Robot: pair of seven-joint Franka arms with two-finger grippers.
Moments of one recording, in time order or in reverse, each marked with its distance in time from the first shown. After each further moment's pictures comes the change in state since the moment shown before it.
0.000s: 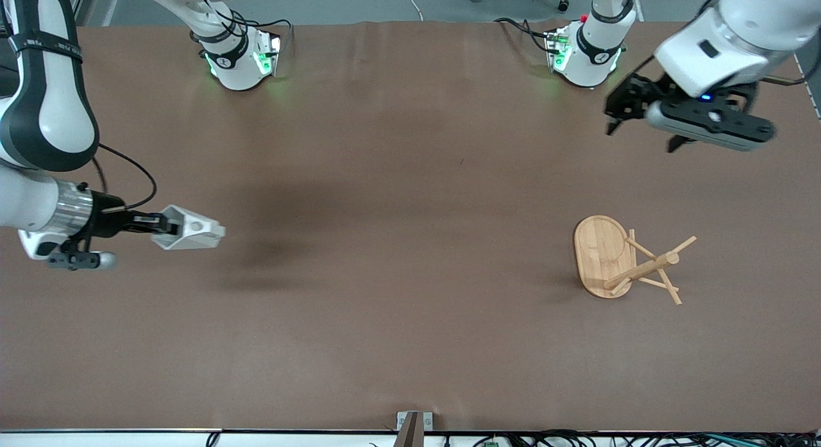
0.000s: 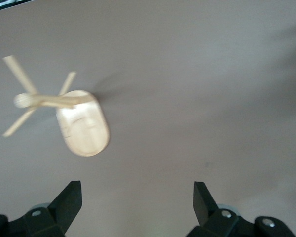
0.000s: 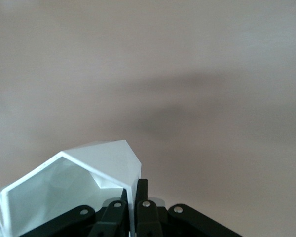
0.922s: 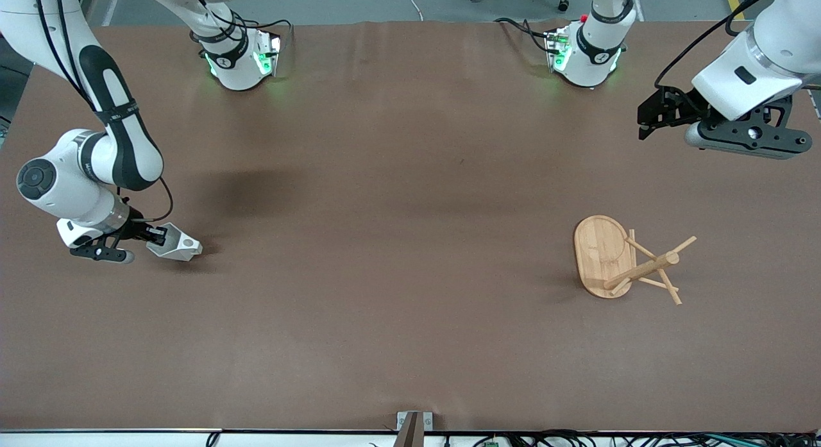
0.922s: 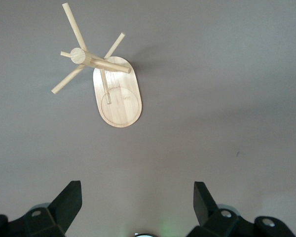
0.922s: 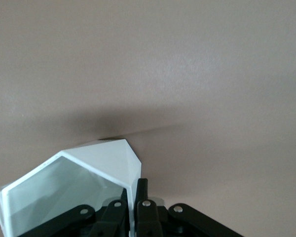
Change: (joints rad) left arm 0.059 -0.038 0.087 -0.071 0.110 -0.075 -0.012; right arm -0.060 0.084 -0.121 -0.439 -0.444 0.689 0.000
